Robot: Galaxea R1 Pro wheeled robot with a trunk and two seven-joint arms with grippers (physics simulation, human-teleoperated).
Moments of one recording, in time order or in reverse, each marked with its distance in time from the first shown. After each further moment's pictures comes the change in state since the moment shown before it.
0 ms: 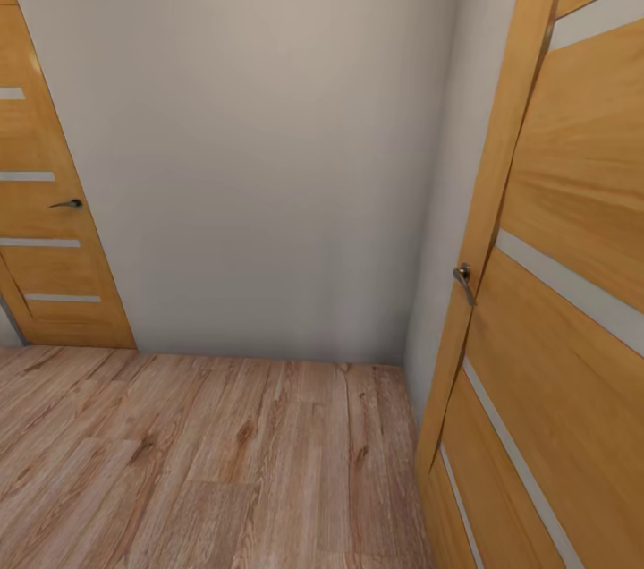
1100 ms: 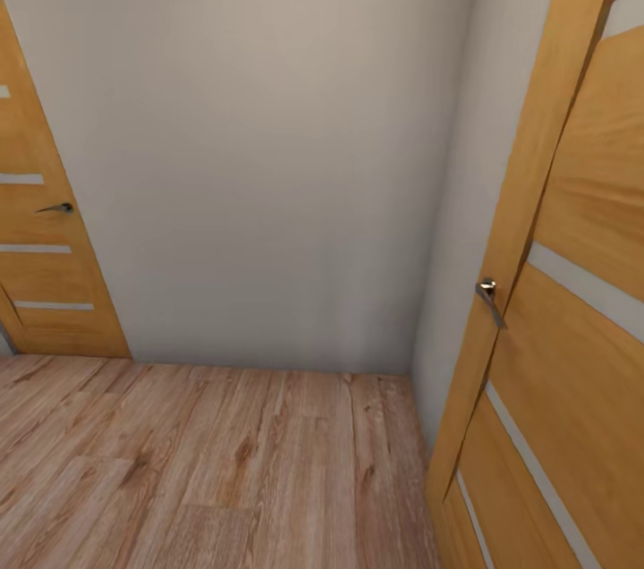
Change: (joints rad) left arm 0.000 0.000 0.000 0.000 0.000 0.003 0.001; right arm 0.000 0.000 0.000 0.000 0.002 0.000 0.000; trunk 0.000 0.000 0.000
